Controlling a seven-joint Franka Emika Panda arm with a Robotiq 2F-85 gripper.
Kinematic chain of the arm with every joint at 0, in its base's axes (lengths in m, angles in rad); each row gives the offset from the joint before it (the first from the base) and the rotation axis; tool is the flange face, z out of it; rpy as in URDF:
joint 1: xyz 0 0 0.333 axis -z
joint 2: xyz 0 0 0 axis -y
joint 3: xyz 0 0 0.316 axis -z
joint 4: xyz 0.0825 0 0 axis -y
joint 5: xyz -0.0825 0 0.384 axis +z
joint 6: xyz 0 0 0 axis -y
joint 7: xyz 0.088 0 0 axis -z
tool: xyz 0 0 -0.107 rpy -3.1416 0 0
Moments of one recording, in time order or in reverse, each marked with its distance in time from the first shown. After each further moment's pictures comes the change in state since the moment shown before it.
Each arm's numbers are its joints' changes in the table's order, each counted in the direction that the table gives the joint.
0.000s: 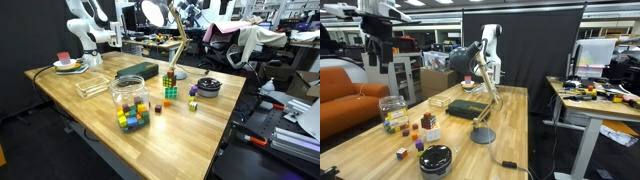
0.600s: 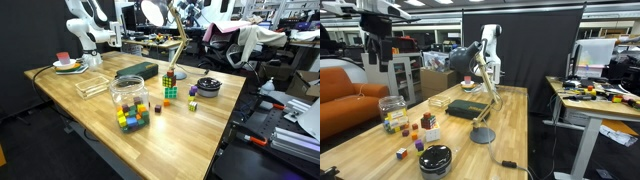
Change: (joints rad) arm 0.003 0.022 0.009 -0.004 0.000 -0.003 0.000
